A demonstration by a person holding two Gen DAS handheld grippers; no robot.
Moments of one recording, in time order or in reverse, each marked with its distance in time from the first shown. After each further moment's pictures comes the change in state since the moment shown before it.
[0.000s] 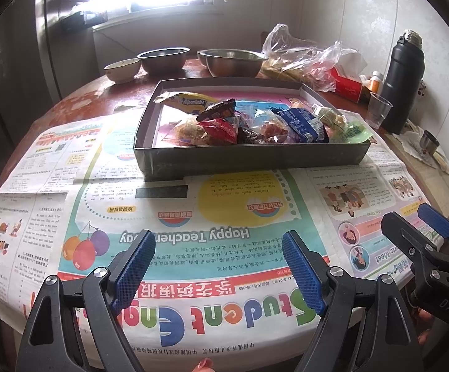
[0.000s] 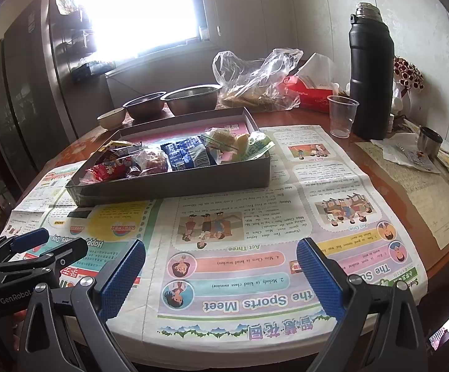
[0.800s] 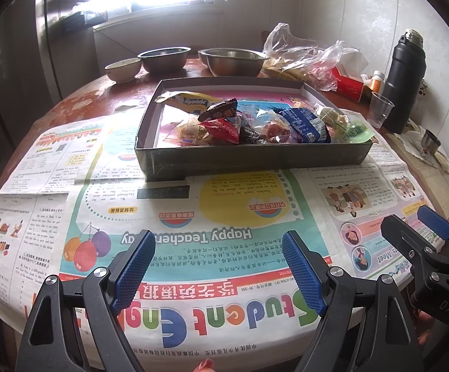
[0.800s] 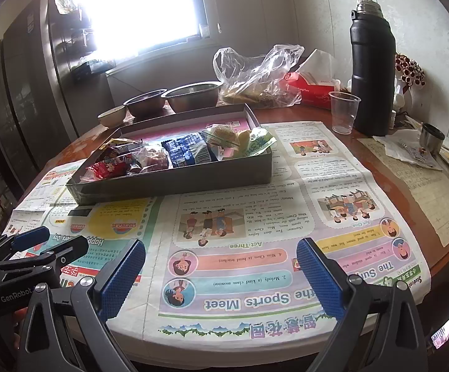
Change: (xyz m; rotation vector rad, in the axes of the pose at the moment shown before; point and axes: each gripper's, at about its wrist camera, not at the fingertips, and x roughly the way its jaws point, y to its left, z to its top) left arm 0.001 0.000 0.001 0.002 0.003 0.003; right arm 0.003 0.000 -0.002 0.005 0.011 0.009
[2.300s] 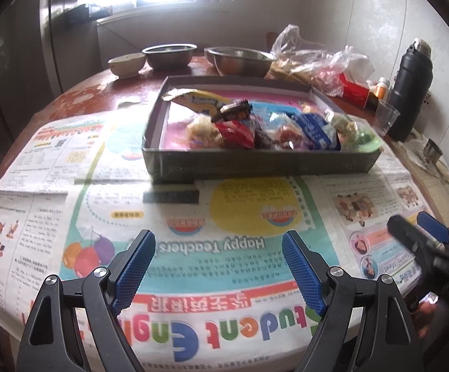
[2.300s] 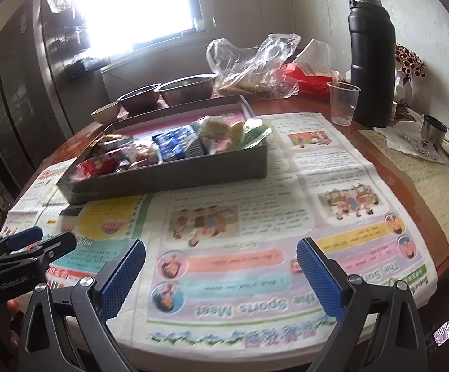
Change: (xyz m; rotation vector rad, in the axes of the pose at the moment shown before) left arm 0.008 0.017 0.009 -0.039 -0.005 -0.016; right arm 0.014 -0.011 0.004 0.026 0.027 -0.007
